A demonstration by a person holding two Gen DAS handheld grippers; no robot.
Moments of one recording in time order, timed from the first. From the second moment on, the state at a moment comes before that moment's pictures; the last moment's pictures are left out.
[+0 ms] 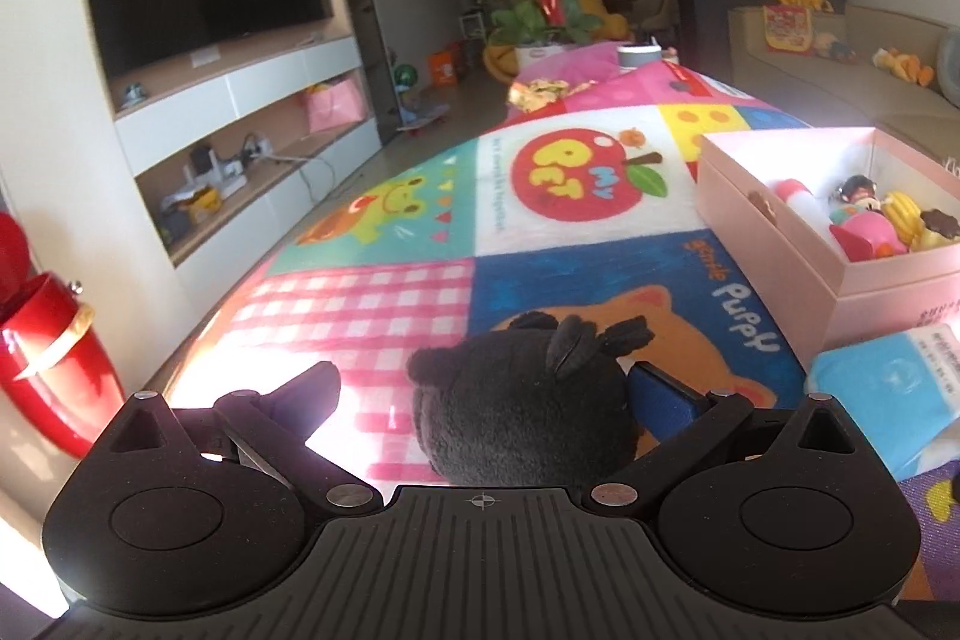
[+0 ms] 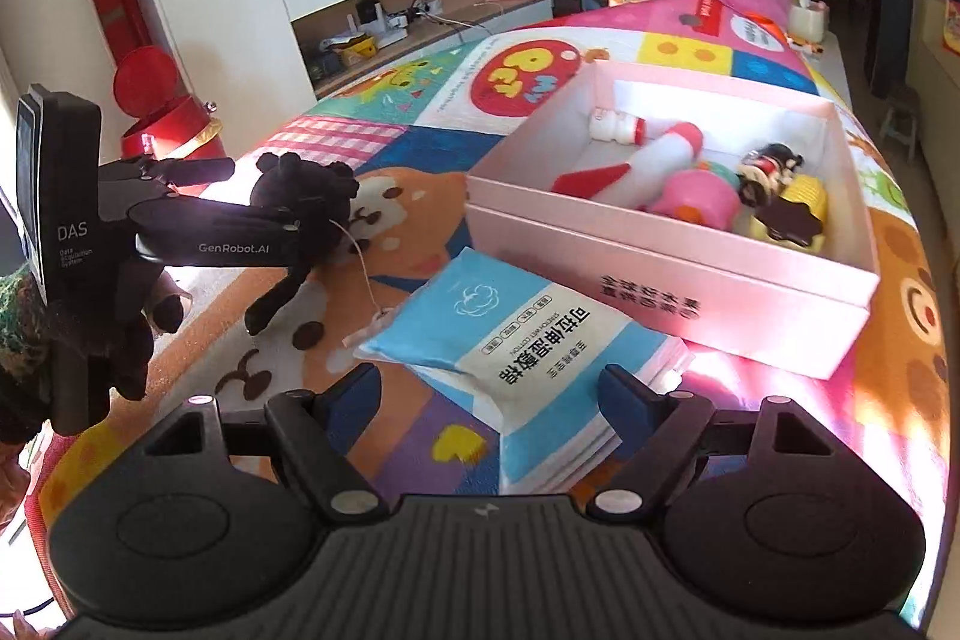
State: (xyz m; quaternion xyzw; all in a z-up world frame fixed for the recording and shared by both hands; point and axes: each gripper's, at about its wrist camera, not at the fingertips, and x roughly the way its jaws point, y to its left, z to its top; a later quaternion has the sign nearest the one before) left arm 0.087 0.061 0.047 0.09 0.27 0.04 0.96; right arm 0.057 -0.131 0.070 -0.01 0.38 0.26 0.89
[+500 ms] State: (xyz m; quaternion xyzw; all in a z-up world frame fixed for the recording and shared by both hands) left arm 0.000 0.016 0.034 0.05 0.29 -0.17 0.94; right arm -0.008 -0.184 0.082 -0.05 0.39 0.24 0.89
